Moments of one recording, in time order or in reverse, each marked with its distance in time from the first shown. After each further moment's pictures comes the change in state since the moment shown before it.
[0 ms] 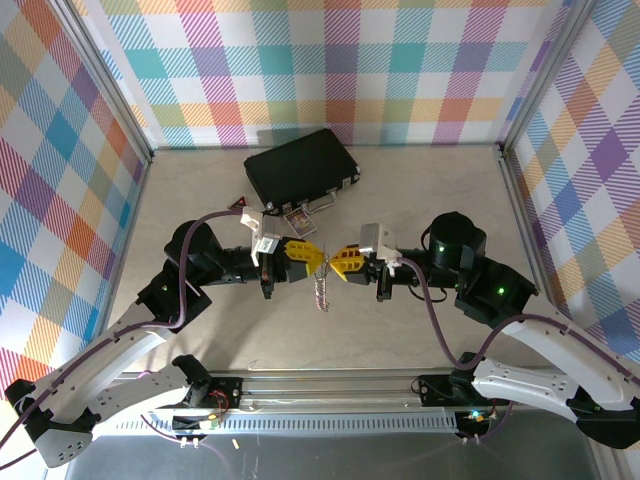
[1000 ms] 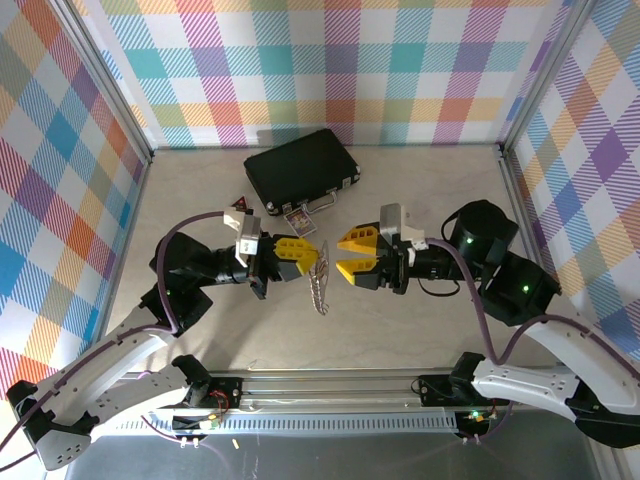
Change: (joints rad) left arm 0.000 -0.025 -0.068 0.317 0.053 -0.143; right arm -0.006 0.018 0.162 -0.023 -0.086 0.180
